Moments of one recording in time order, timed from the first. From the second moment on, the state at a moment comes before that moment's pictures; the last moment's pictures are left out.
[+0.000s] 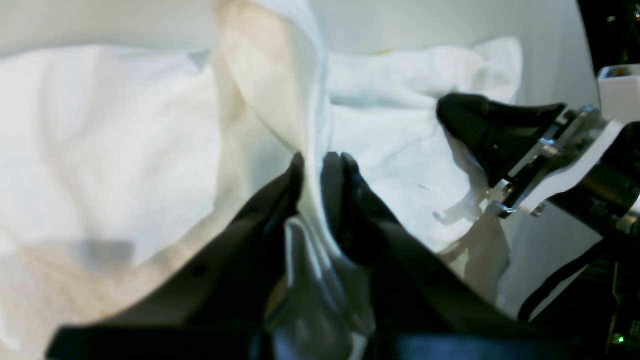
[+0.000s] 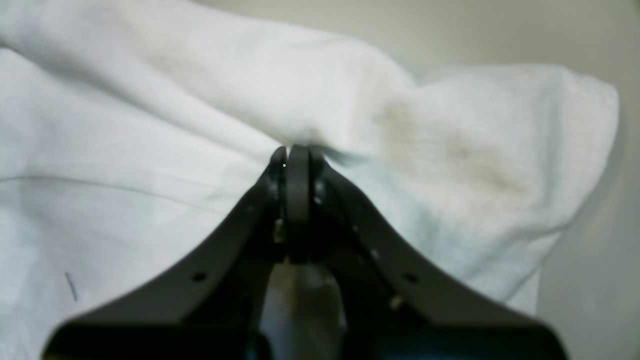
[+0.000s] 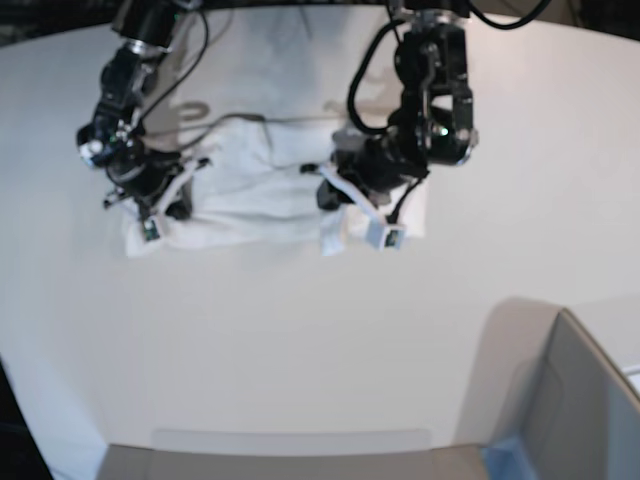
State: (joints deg) left arm 5.0 8.1 2.9 109.1 -24.2 -2.5 68.3; right arm -0.6 -0.5 23.3 88.2 -3.1 43.8 -41.5
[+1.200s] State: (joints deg) left arm 5.3 8.9 9.0 100.4 -24.8 3.6 52.5; right arm -0.7 -0.5 23.4 88.2 -2.9 43.8 -41.5
